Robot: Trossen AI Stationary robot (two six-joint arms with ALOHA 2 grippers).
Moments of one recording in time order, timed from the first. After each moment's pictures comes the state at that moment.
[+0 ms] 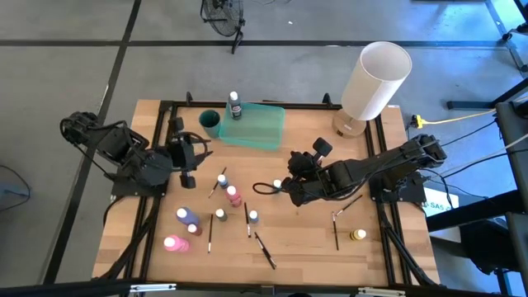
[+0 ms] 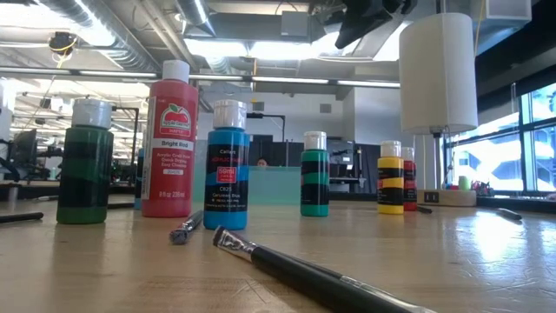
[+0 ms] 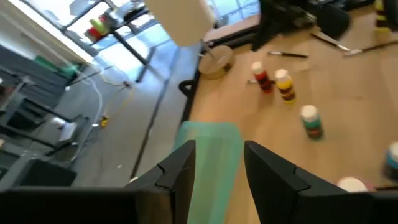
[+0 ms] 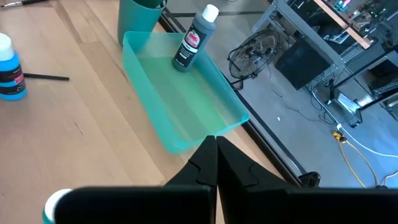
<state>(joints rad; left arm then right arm) -0.49 1.14 1.49 -1.13 -0.88 -0.08 0.34 1.64 1.44 -0.96 1.02 0.59</state>
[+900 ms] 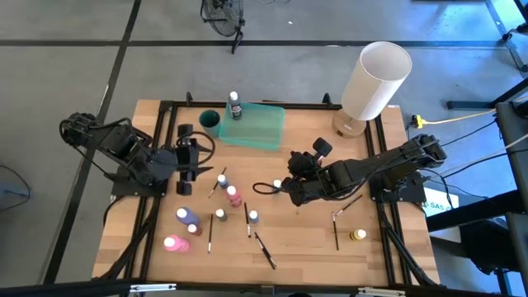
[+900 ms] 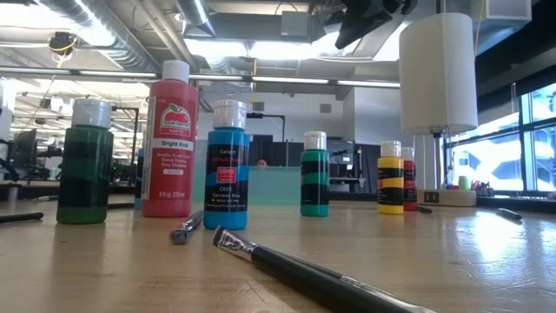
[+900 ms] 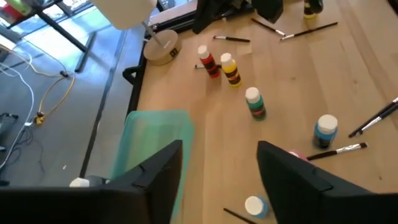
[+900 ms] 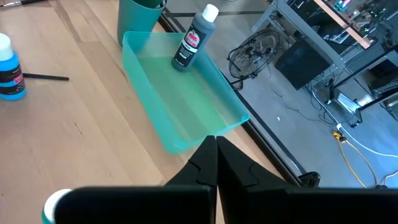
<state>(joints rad) -0.43 1.14 1.49 -1.15 -0.61 -0.07 0.34 1.64 1.44 -0.96 1.02 0.59</state>
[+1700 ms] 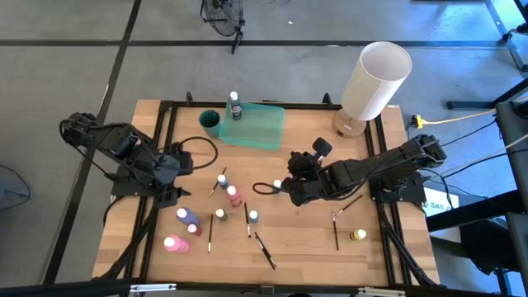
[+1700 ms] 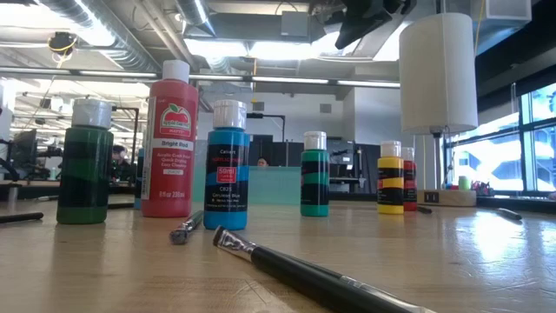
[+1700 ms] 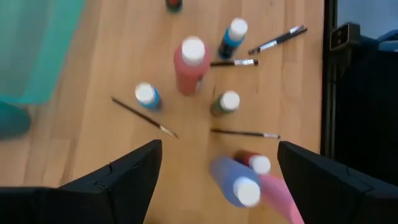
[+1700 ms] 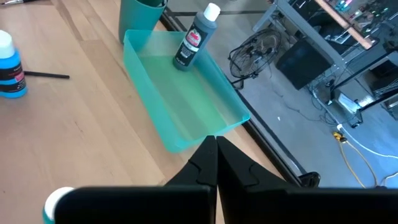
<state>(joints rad) -0.43 1.14 1.49 -1.44 -0.14 -0.56 0.34 1.64 1.44 -0.96 1.01 0.59</state>
